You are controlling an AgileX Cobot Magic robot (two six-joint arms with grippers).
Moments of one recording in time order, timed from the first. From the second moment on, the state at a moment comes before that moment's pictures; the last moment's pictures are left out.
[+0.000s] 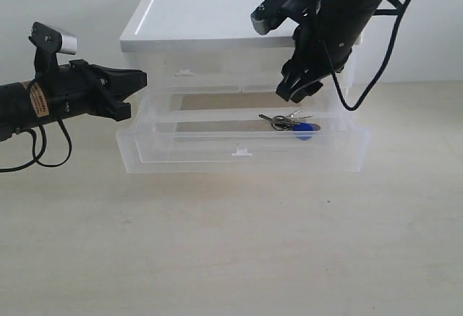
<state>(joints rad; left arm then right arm) -0.05 1.96 -1.01 1.00 -0.93 -0.61 0.41 1.95 -1.69 -0.05 0.88 -0.48</state>
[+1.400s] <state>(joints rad) -0.10 1.89 -1.02 1.04 -0.92 -0.58 0.43 1.95 -1.51 0.05 0.73 -0.42</state>
